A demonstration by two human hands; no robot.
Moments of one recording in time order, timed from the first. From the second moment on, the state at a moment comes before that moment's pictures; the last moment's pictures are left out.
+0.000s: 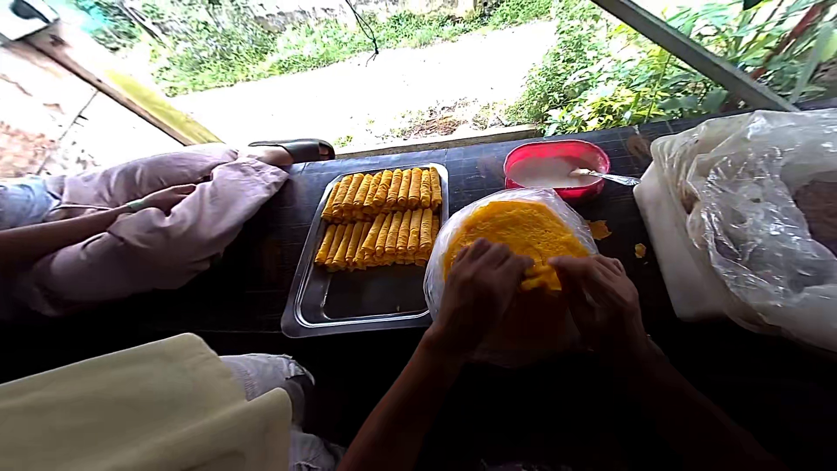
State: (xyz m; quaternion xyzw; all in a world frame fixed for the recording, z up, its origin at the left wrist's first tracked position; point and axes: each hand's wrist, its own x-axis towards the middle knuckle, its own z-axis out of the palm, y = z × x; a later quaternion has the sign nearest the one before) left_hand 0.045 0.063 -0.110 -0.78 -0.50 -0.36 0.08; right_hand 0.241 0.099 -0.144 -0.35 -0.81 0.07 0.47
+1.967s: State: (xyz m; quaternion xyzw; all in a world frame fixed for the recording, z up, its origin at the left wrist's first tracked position) left_hand 0.059 0.033 -0.108 -0.80 -0.53 -0.28 0.02; right_hand 0.287 0.086 -0.164 -0.34 -0.82 0.04 0.46
